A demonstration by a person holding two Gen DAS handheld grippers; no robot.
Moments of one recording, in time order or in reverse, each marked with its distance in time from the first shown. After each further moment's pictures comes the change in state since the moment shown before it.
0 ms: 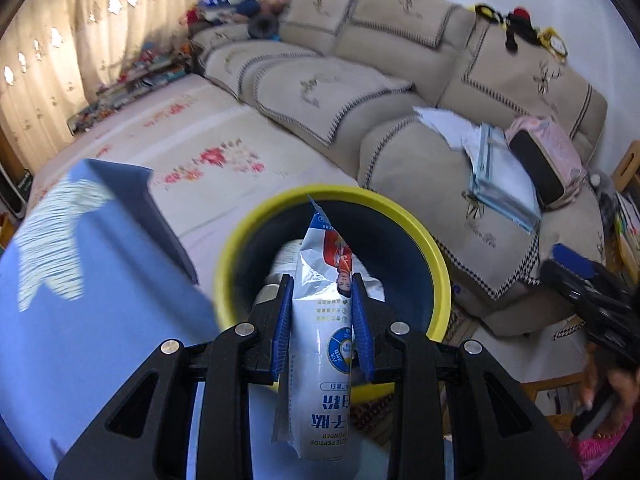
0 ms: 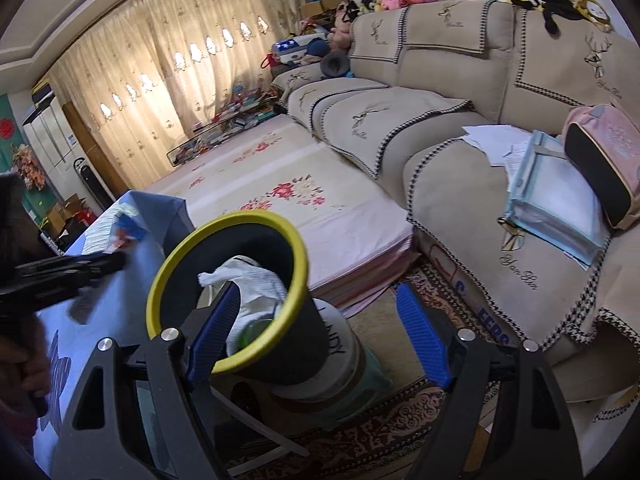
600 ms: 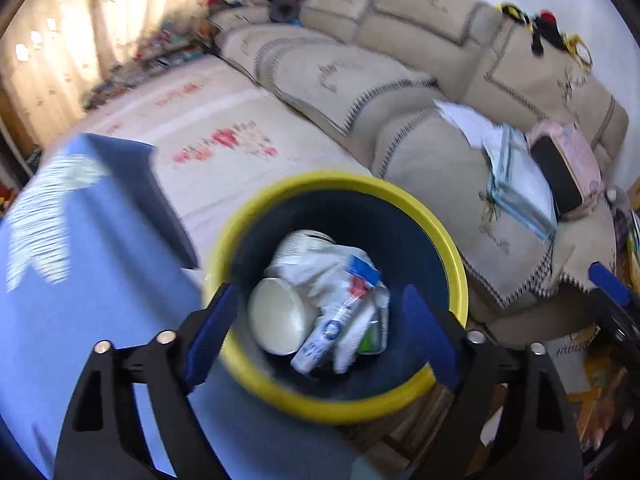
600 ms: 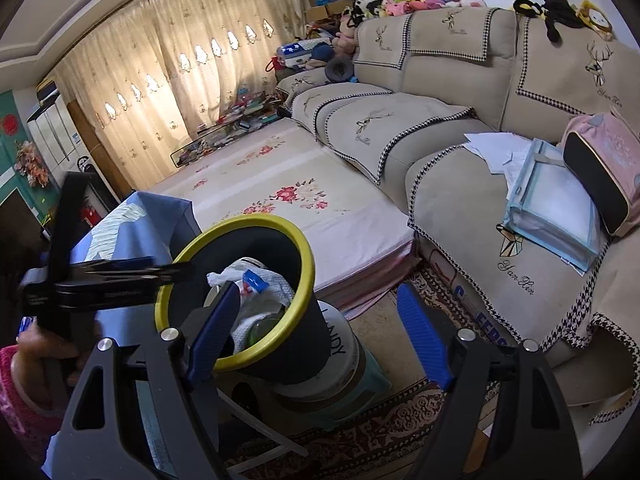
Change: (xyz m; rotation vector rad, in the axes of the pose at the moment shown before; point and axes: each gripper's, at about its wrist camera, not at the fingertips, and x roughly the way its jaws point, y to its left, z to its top) left arm 0.014 0.021 -0.010 -0.082 -0.008 0.061; right arm -0.014 0.009 0.001 -0.025 -0.015 0.011
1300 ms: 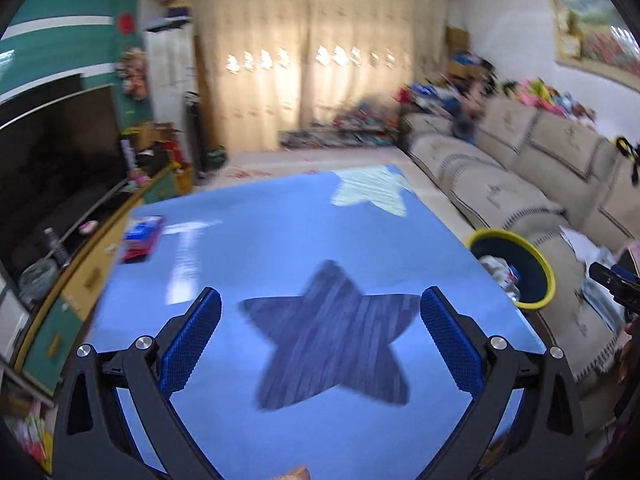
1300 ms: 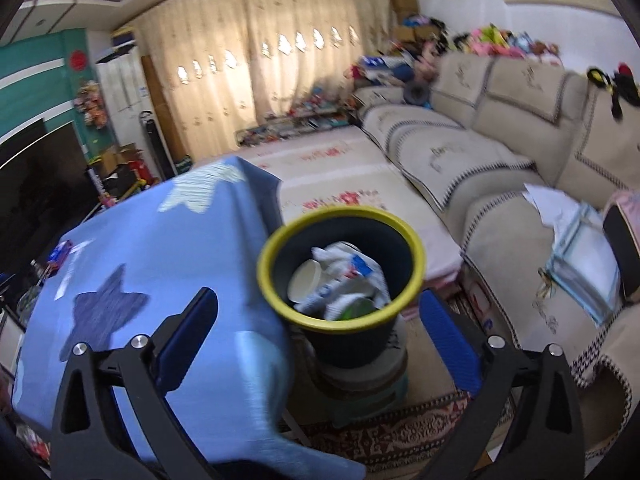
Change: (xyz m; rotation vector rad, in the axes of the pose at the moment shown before) left arm -0.304 0.114 -0.257 -0.380 -0.381 0.517; right arm -0.064 0.120 -0.045 -0.263 -0.041 0.141
